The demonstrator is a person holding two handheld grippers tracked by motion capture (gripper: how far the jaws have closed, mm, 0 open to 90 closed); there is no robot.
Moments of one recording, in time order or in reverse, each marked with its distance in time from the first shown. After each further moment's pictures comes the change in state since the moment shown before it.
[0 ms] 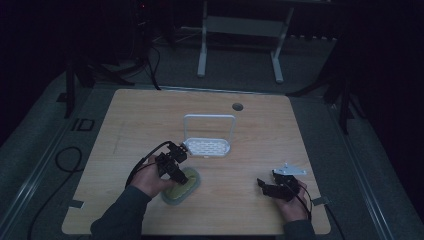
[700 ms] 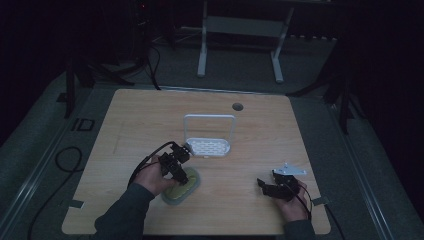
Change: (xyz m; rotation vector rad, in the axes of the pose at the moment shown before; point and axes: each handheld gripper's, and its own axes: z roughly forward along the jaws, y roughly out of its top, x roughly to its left) left arm 0.002 0.007 0.011 0.066 -0.003 -0.011; right arm 0.000 0.000 0.000 0.000 0.000 -0.001
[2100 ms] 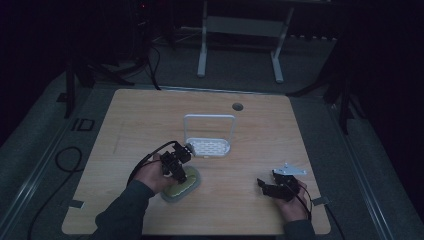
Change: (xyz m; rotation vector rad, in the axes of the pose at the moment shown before) left arm -0.001 0.005 -0.001 0.035 0.017 0.077; right arm 0.000 0.000 0.000 -0.001 0.000 -0.002
